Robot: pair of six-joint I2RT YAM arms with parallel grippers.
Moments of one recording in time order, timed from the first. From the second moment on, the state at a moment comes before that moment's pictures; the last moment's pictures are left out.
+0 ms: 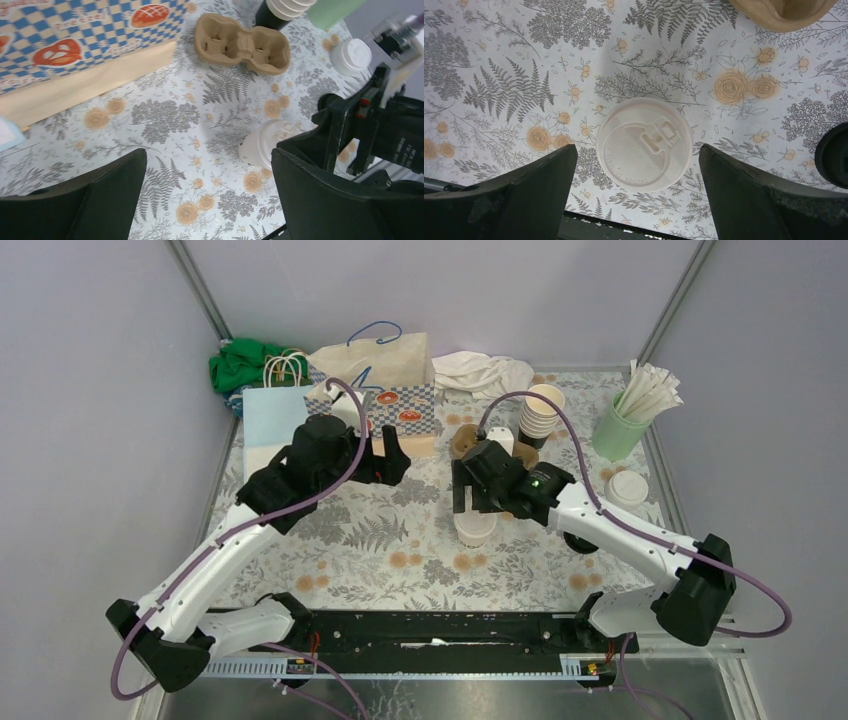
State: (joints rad) left arm -0.67 1.06 1.18 -0.57 -0.05 -0.39; right arm 0.86 1.34 1.16 -0.76 0.32 0.66
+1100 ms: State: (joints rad) left arm -0.55 1.05 0.92 -0.41 0.23 -0.56; right arm 0.92 1.46 1.18 -0.85 0.37 0.71
